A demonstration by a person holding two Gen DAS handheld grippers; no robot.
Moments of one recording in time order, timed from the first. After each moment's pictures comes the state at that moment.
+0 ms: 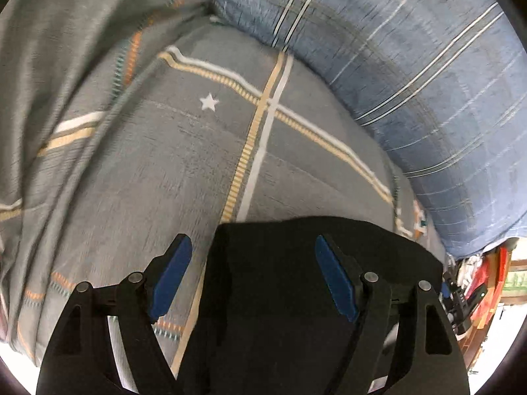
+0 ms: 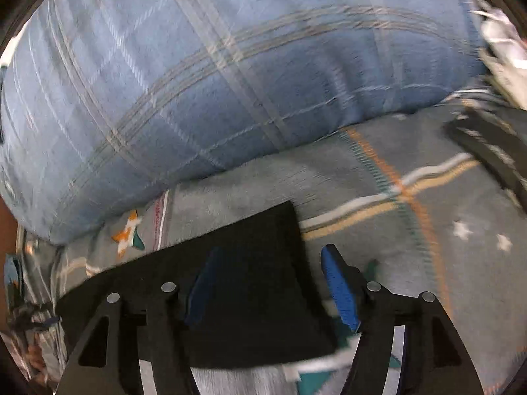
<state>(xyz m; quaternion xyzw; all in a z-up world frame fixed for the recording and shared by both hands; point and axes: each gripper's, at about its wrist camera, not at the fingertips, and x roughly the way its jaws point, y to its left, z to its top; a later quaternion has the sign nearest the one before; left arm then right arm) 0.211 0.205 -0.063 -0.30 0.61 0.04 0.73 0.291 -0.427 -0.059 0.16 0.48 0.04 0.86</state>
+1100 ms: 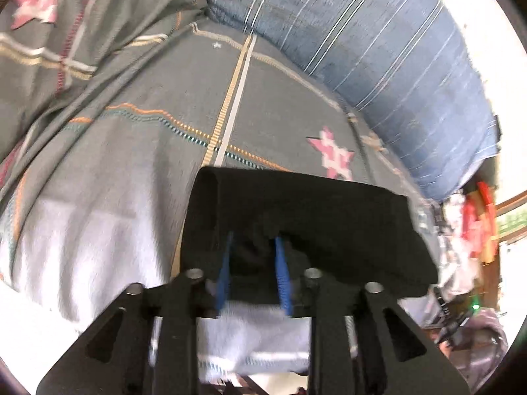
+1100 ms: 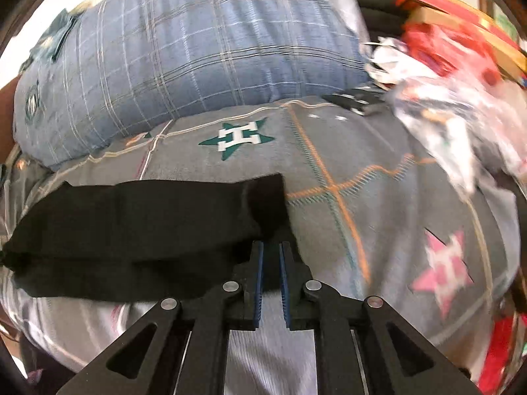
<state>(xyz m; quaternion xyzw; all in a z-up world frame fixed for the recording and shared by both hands) 0.011 0.168 -0.020 -0.29 0.51 -0.03 0.81 -0.003 -0.450 -0.053 0.07 0.38 -0.05 0.92</state>
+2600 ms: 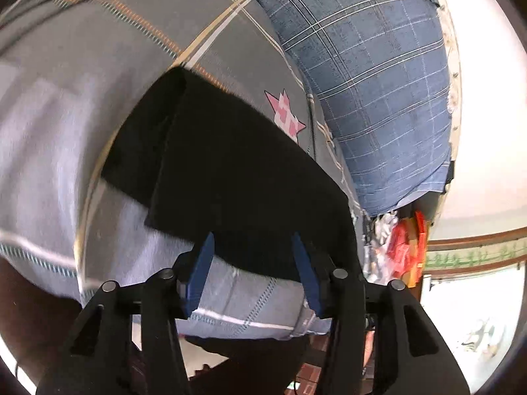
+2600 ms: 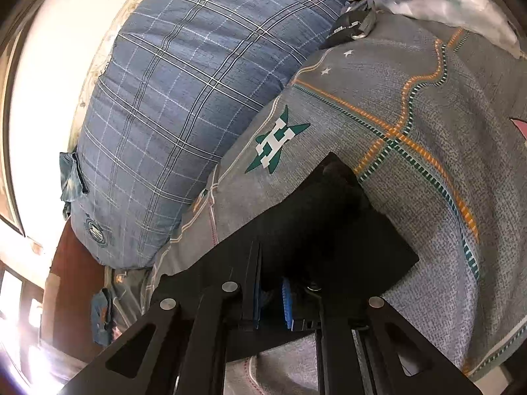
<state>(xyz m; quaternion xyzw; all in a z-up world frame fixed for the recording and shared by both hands) -0.031 0.137 -0.044 -0.47 0.50 -0.09 0.72 0.033 -0.482 -0.082 0.41 0.35 0.07 0.84</state>
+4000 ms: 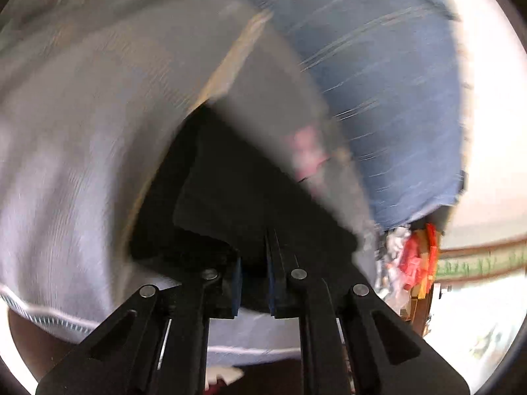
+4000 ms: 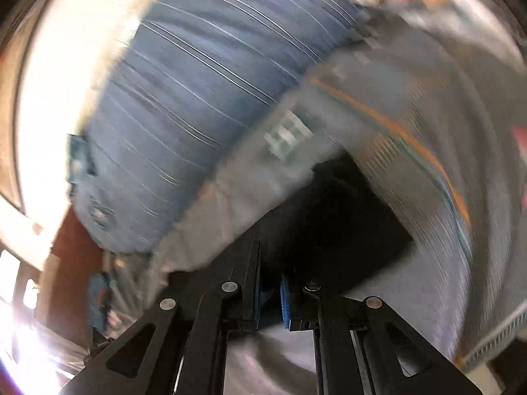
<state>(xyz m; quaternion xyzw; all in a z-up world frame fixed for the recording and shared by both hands) 0.005 0.175 -0.073 -0.47 0.53 -0.06 0.71 0.012 -0.476 -0.082 0.38 0.36 0.08 0.85</state>
